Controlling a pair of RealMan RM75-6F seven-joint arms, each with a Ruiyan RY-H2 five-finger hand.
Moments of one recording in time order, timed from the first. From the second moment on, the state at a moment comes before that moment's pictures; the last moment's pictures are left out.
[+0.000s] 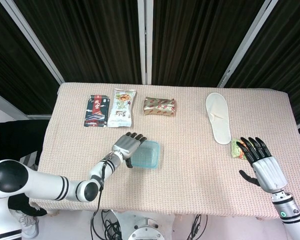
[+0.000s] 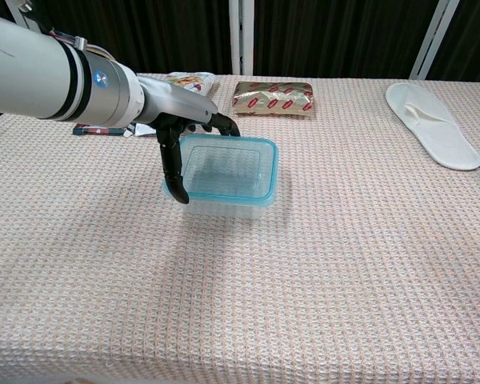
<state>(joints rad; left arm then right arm) -1.40 -1.43 0.01 -1.74 0.25 0.79 0.58 0.20 -1.21 0.00 -1.39 -1.73 1.52 0.07</state>
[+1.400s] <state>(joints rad) -1.40 -1.53 -0.03 -1.68 0.27 0.81 0.58 0.38 -1.64 0.04 -1.26 -1.86 1.49 0.10</state>
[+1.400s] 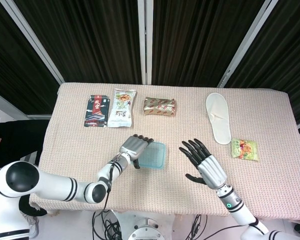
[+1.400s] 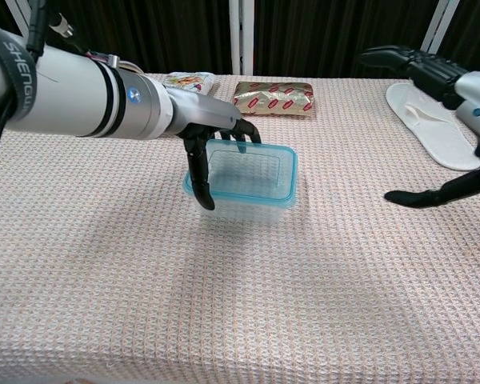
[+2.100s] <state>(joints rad) -1.40 -1.54 -0.04 -1.66 0.26 0.80 0.58 0.47 -1.89 0.04 -1.01 -1.85 1.49 -0.01</state>
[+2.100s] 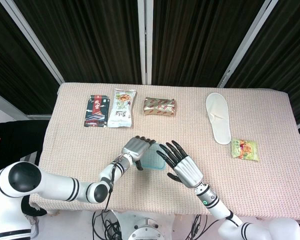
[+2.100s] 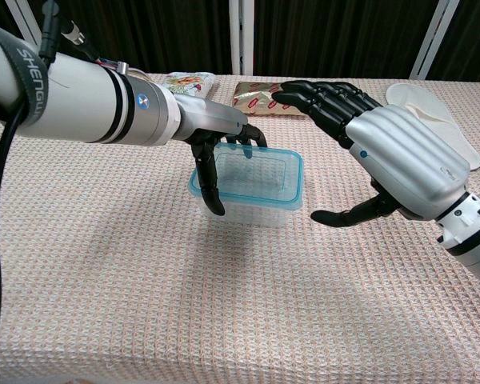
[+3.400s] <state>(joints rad) -1.38 -1.55 -0.04 -1.67 0.29 0.82 0.58 0.54 -1.97 0.03 -0.92 -1.81 1.51 -0.02</state>
